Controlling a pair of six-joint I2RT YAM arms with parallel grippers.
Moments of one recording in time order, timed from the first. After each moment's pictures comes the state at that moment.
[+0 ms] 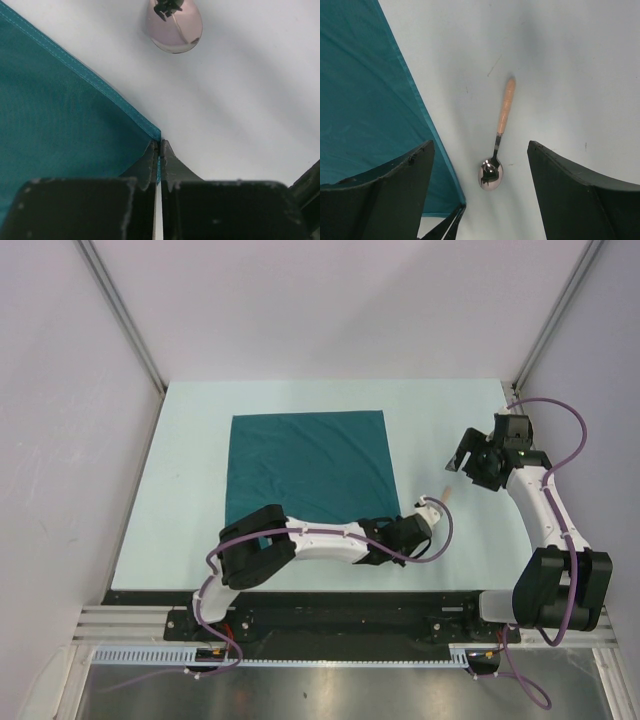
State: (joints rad) left arm -1.26 2.09 1.41 -0.20 -0.28 -0.34; right arm -0.08 1.33 1.06 -0.62 -0.12 0.40
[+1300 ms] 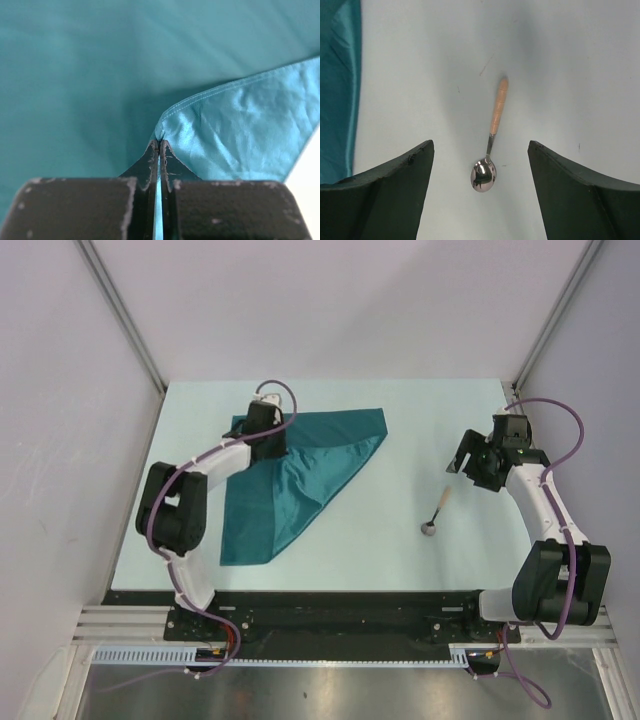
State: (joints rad) left arm -0.35 1.82 1.22 -0.15 -0.02 -0.32; right arm -0.09 1.36 1.06 -0.62 -0.11 0.37
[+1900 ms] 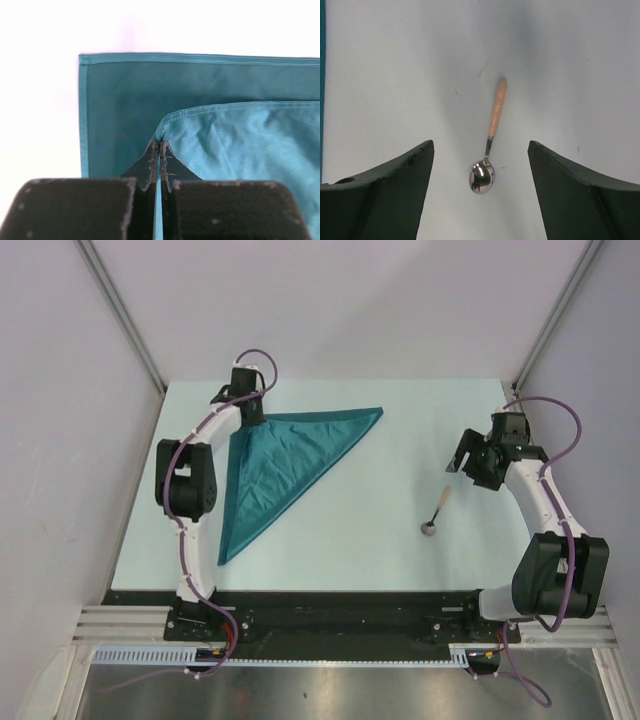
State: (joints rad) left arm -0.17 2.16 1.76 -0.39 -0.16 -0.18; right arm -0.09 1.39 1.08 -0.62 -0.11 0.36
